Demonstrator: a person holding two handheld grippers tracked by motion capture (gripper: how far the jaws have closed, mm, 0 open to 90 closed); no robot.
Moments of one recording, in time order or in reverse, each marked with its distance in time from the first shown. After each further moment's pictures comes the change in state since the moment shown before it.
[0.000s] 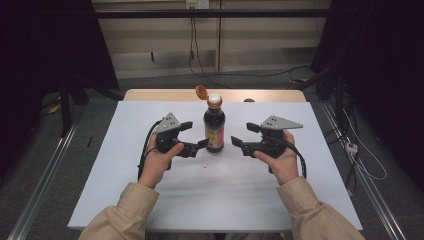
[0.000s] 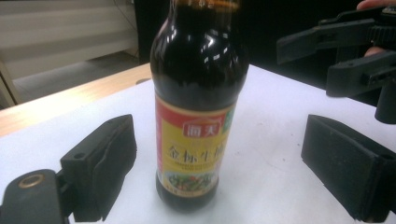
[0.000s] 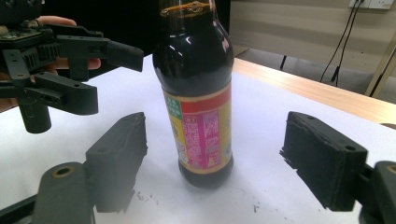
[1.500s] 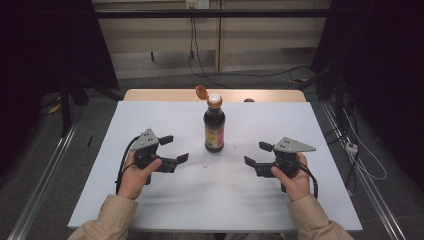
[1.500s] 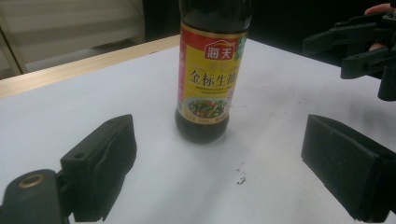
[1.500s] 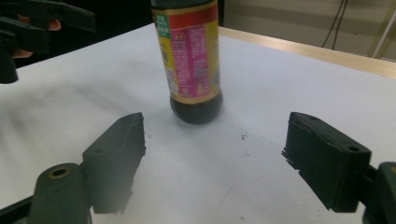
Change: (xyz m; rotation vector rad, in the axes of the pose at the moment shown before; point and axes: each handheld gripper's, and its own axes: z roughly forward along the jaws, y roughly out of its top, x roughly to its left) left arm 0.009 -0.040 -0.054 0.033 0.022 -0.002; right arm -0.007 -0.058 -0.032 0.029 -0.017 0.006
